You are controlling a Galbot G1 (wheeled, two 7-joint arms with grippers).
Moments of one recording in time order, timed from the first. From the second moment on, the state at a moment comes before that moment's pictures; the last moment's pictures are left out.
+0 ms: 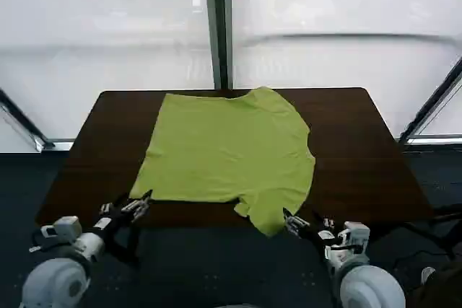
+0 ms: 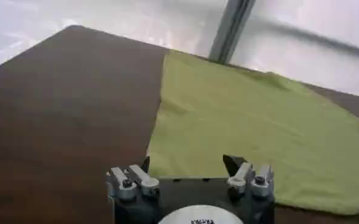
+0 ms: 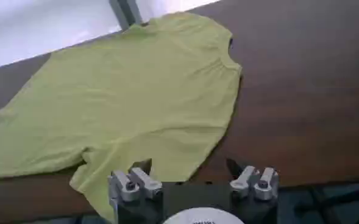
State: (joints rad) left arm 1.70 -1.12 -0.75 -2.15 -0.79 0.48 -0.06; right arm -1.66 1.28 0.39 2.30 0.69 -0.65 0.42
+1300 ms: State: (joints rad) left arm 1.77 -1.15 -0.77 -2.17 -0.78 0.46 -0.07; right arm -1.80 1.18 0.49 2.42 0.72 -0.67 0.42
